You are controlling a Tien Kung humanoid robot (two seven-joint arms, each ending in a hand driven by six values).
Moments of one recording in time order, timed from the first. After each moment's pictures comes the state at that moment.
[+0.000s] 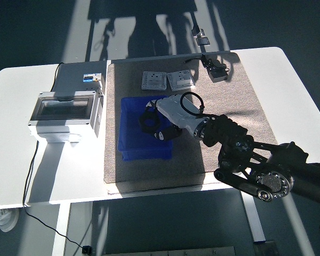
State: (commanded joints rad) left arm -0.03 0.04 -1.41 -0.18 1.36 0.10 0.19; right arm 0.81 -0.12 0.37 1.14 -1.90 -0.18 -0.20
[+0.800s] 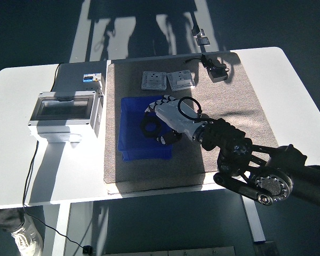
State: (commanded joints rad) left arm -0.02 0.04 -1.41 -0.18 1.36 0.10 0.20; right arm 0.80 -0.12 0.37 1.15 -1.90 -0.18 -0.20
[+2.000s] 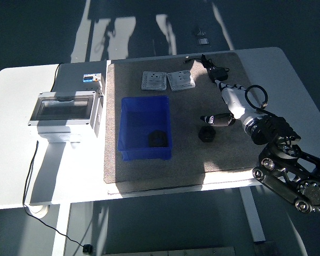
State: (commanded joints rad) left arm -0.02 0.04 -1.39 -0.18 1.36 0.08 0.20; right arm 0.53 -0.28 0.76 1.34 -1.99 -0.08 -0.49
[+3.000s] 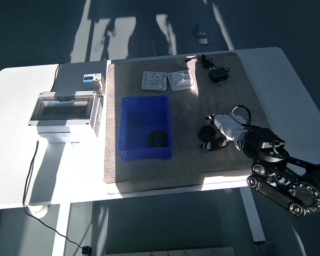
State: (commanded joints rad) left arm -0.02 0.04 -1.40 -0.18 1.39 0.08 0.20; right arm 0.58 -0.25 0.60 1.24 -1.92 0.02 -0.50
